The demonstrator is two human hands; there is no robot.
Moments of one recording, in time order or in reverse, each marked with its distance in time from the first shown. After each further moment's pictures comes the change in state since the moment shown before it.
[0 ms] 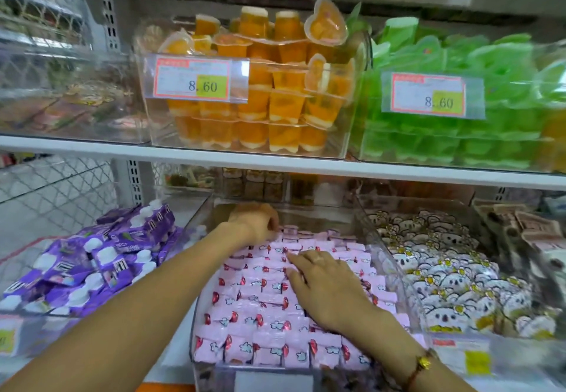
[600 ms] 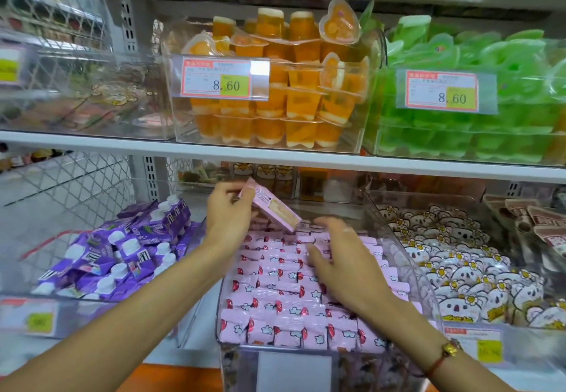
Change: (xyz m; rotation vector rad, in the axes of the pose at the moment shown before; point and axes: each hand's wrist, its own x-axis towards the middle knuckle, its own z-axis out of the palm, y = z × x) left_hand -0.091 0.016 -0.035 -1.431 0.631 -0.334; right_hand -0.011 -0.009 -0.022 0.252 0.364 0.009
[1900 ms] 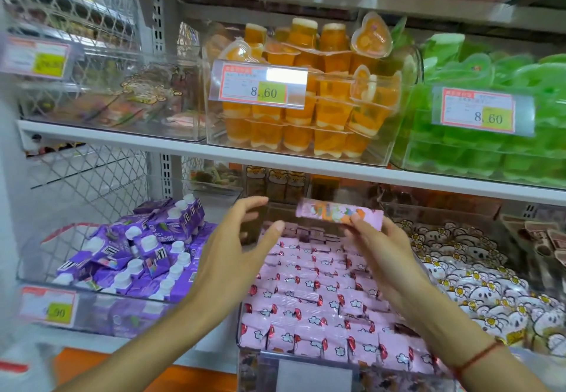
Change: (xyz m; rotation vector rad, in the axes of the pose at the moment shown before) left_hand -0.041 -0.011 -0.047 0.381 -0.151 0.315; right_hand 0.024 -0.011 -0.024 1.258 0.151 0.574
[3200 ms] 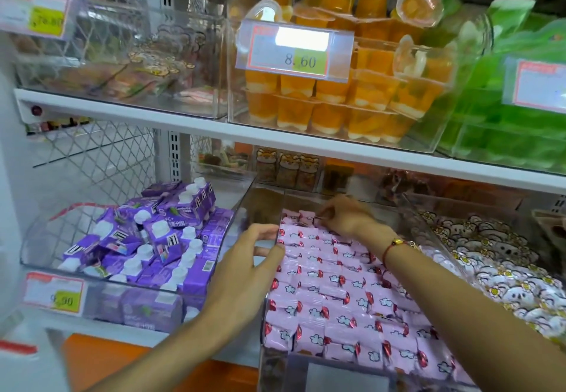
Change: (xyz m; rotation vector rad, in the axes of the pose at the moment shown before) left_hand -0.012 -0.040 0.000 -0.014 -0.119 -0.284; right_hand 0.109 0.045 0.048 -1.589 -0.323 -0.269
